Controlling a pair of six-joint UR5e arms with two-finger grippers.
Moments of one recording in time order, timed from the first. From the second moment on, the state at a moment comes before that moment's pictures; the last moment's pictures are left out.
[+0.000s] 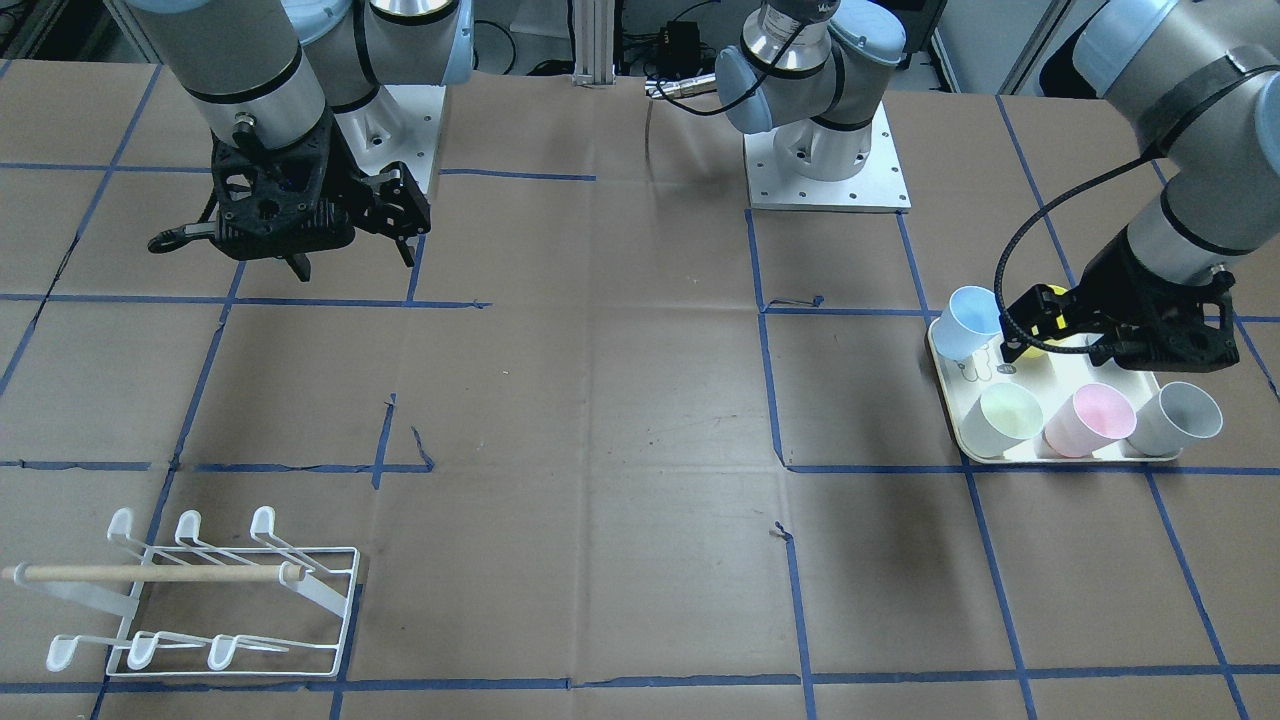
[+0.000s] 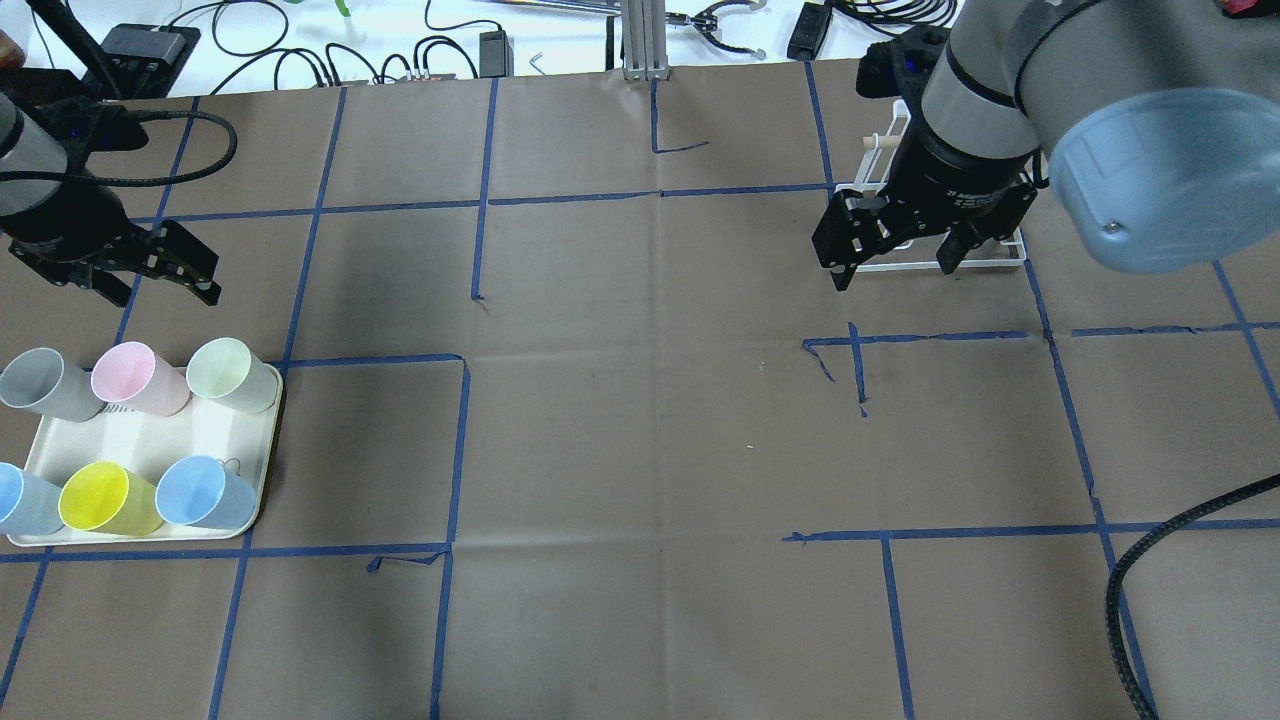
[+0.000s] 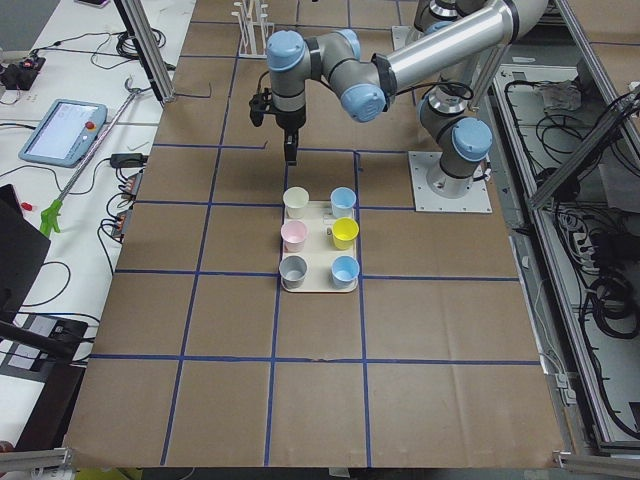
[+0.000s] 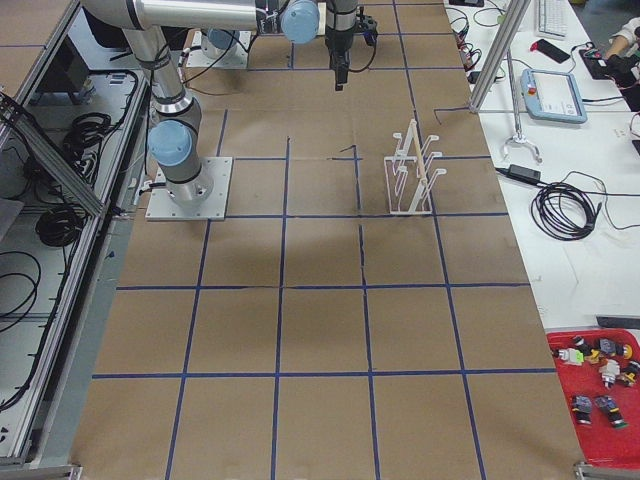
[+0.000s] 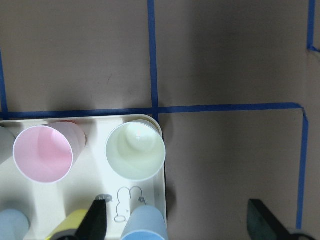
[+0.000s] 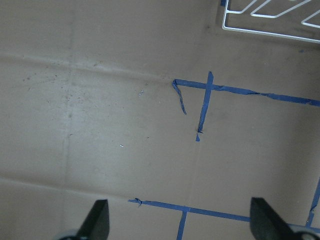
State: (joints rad) left arm -1.15 -1.68 -1.77 -1.28 1.58 0.45; right arm 1.62 -1.58 1.67 -1.65 -1.52 -0.11
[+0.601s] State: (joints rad) left arm -1.10 -1.74 -1.98 -0.99 1.58 0.45; right arm 1.62 -1.58 1.67 -1.65 -1.52 -0.11
